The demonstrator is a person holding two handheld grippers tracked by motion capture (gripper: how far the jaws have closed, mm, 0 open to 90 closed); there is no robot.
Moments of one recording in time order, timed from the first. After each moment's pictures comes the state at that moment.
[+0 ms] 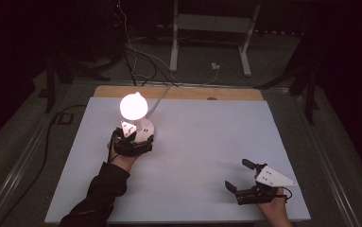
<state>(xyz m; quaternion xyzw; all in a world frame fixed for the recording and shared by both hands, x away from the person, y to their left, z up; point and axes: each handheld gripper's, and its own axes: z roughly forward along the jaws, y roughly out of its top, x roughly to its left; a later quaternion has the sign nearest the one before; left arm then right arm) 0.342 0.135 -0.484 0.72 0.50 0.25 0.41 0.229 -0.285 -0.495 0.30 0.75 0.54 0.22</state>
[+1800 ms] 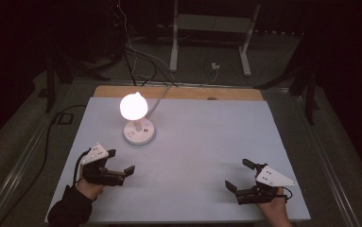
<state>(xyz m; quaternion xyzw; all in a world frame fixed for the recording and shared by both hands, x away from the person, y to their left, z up) 0.261 0.216 -0.480 0.77 0.40 0.14 0.47 0.229 -0.285 -0.495 0.30 0.76 0.54 0.22</state>
